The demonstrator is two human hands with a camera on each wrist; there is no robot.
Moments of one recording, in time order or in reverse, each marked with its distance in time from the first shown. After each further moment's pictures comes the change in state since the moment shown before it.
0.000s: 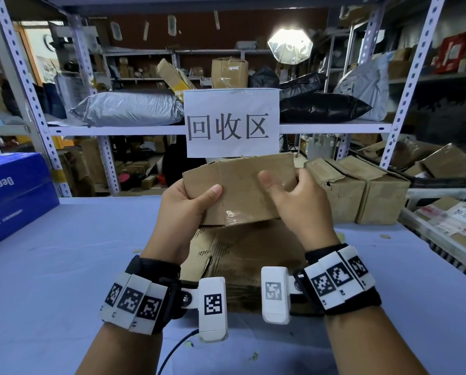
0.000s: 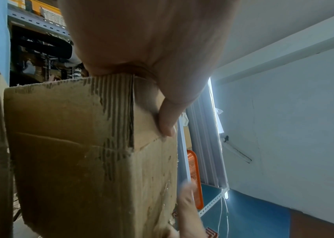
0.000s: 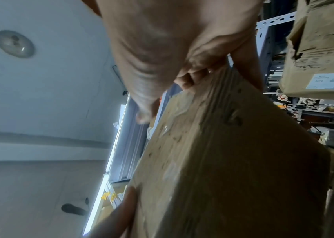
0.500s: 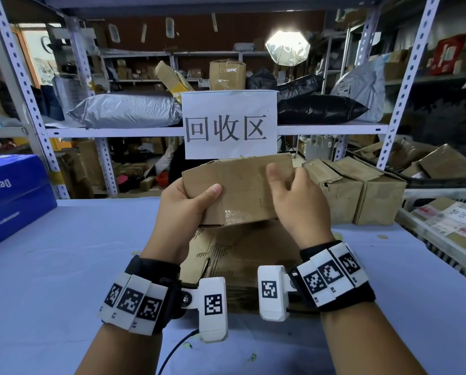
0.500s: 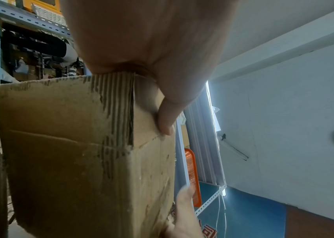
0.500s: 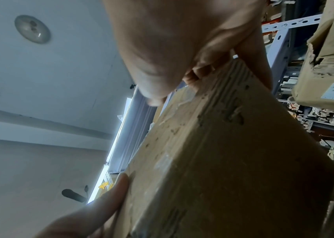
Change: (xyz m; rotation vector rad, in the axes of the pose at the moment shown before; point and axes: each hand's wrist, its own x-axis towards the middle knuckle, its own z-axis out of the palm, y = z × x) left_hand 0.001 0.002 0.004 0.010 0.019 0.022; right_hand 0.003 -0.005 0.001 -0.167 0.032 0.003
